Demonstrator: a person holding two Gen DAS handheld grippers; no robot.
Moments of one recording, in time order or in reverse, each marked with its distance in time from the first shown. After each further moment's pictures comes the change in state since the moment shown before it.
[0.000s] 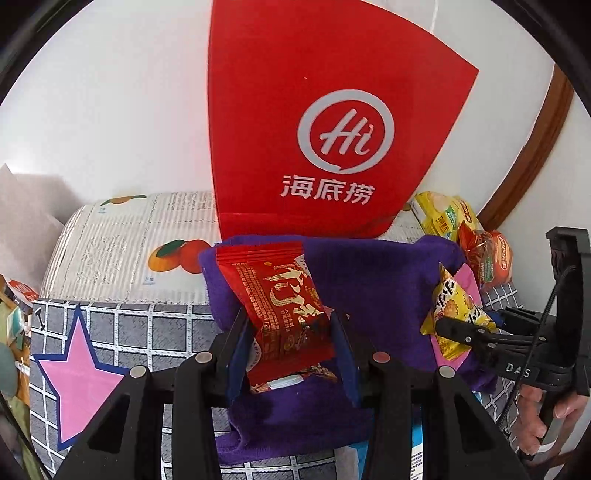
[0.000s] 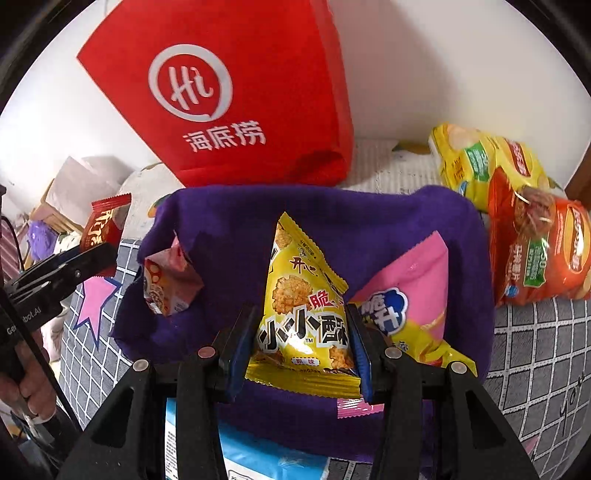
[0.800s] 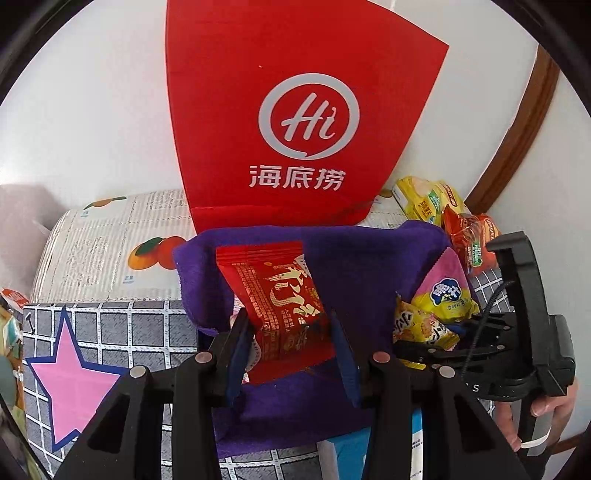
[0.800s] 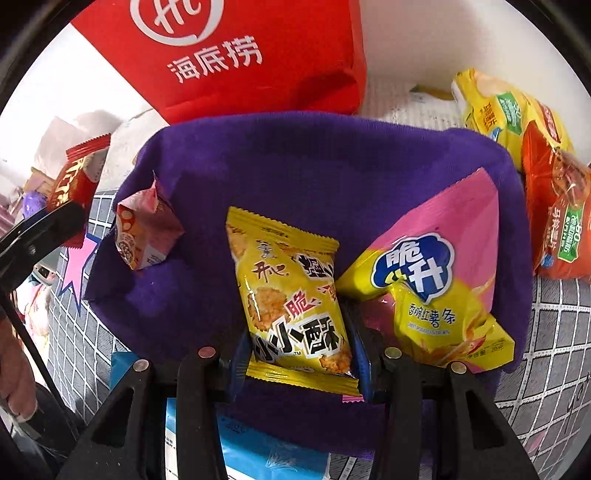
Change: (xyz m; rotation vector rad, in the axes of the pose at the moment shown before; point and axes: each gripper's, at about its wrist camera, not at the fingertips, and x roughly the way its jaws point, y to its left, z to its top) left arm 0.002 -0.021 -0.007 0.051 0.019 -0.027; right arm 0.045 0.004 -0.012 -0.033 0.193 -0.008
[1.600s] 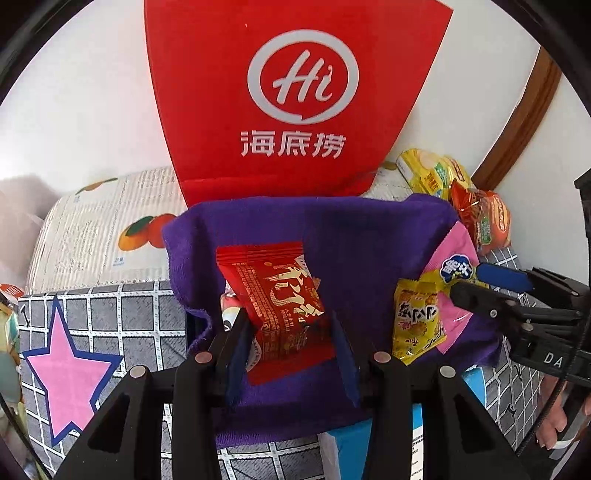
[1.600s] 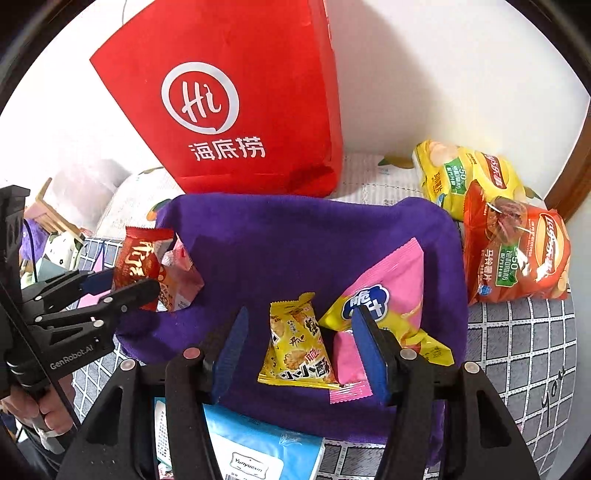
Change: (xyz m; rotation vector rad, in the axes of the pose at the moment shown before) left arm 0.022 -0.005 -0.006 0.017 0.098 0.016; right arm -0.071 0.004 0.000 0.024 -0.227 -0.057
